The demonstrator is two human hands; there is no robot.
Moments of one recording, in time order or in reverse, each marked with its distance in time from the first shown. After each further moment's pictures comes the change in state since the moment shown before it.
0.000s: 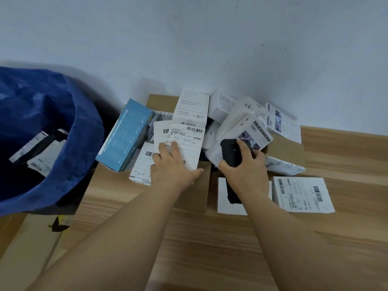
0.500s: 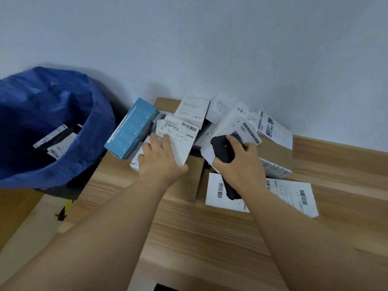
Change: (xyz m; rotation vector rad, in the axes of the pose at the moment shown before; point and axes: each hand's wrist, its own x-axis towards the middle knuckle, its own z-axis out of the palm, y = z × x) left_hand -0.058 0.001 -0.021 0.074 0.205 -0.037; right_hand -0.023 0.008 -0.052 -0.061 -0.095 -0.263
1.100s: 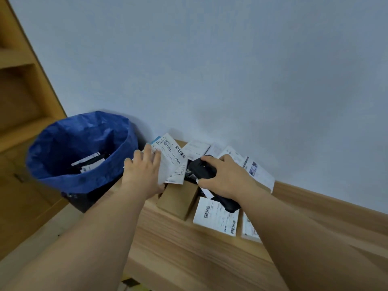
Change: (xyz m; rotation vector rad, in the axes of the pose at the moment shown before) left_hand -0.125 -0.013 -0.085 0.375 0.257 -0.023; right_hand -0.088 -0.031 -0.127 -0.192 -0.237 -0.443
